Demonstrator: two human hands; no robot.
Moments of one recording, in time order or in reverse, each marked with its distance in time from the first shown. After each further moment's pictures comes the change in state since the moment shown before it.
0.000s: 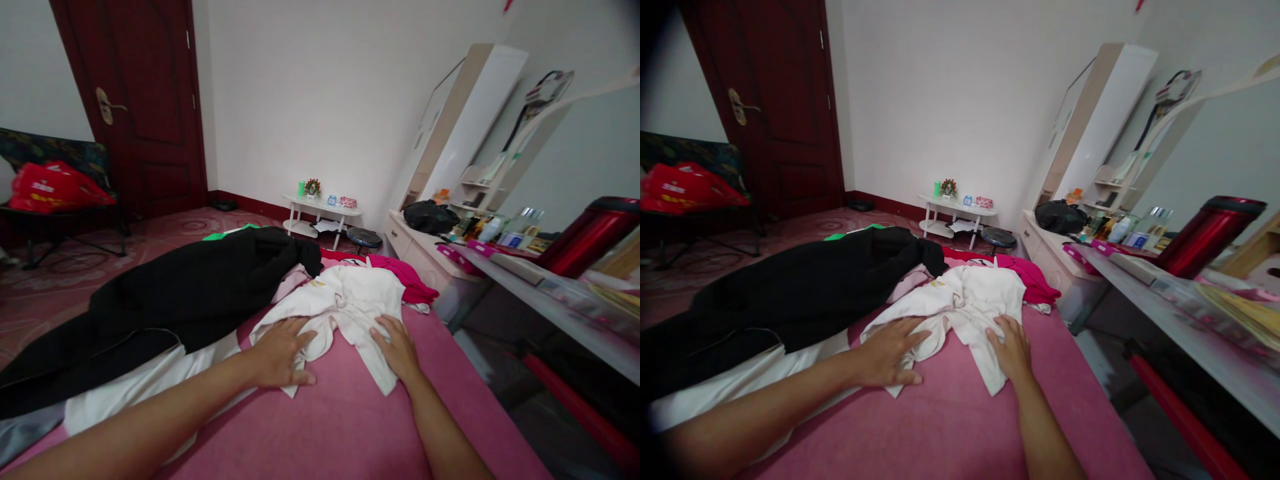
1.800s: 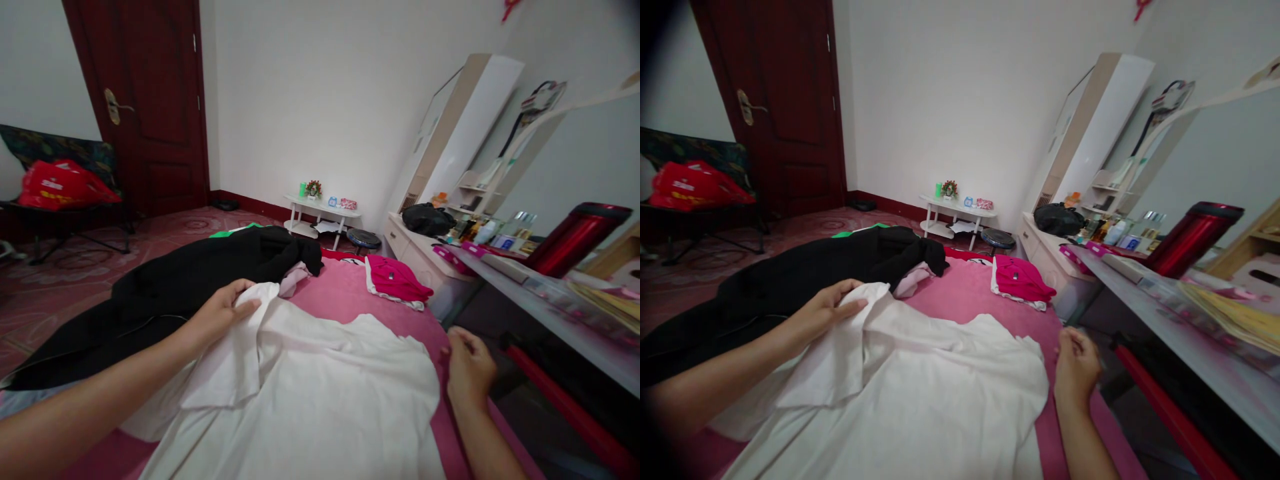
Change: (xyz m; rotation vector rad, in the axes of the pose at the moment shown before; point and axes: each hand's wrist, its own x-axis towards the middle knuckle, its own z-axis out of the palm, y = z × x) left_hand -0.060 -0.010 -0.080 -0.902 0.520 -0.543; right_hand -0.032 0.047 -0.080 0.602 0.657 0.437
